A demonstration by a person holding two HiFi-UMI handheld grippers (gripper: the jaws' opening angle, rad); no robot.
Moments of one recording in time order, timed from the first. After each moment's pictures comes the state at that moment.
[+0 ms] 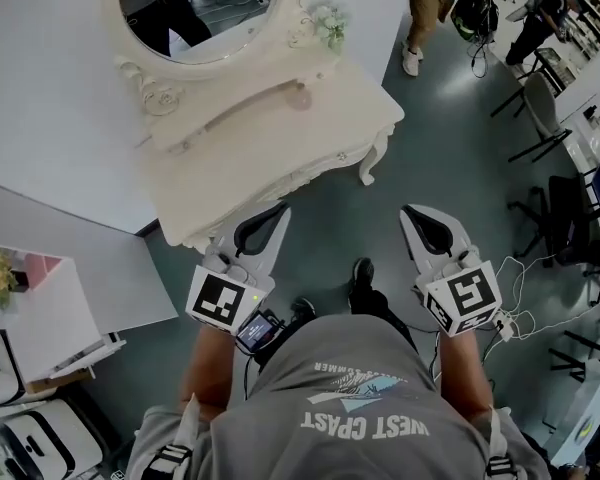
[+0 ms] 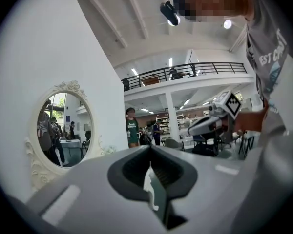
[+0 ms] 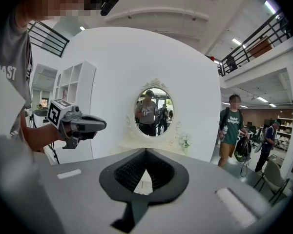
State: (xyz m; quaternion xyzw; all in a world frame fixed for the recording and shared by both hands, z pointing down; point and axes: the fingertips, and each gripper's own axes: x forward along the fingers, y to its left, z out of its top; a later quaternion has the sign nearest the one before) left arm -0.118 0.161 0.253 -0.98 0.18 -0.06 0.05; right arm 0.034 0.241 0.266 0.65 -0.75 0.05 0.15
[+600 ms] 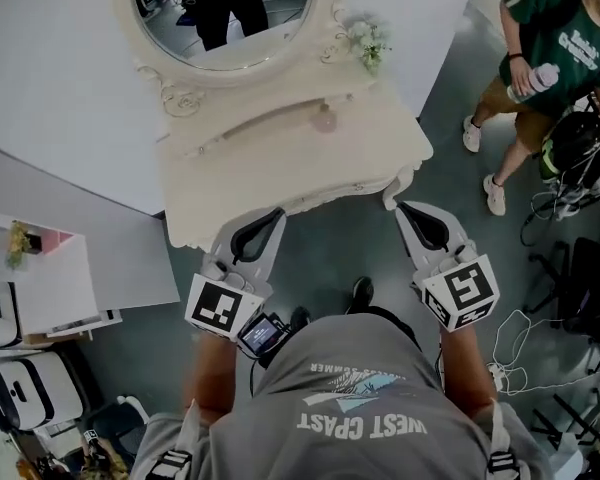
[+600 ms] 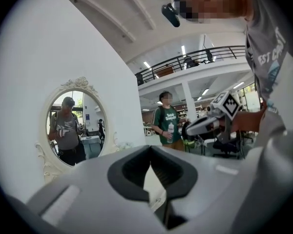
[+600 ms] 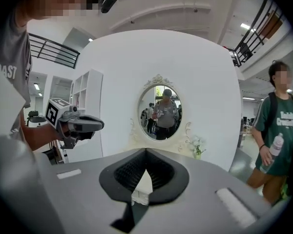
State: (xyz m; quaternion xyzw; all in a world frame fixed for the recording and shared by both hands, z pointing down) left arm -0.037 0.079 0.257 -0.95 0.30 -0.10 0.05; right arm 0.132 0.114 0.281 0.55 -0.82 0.05 0.13
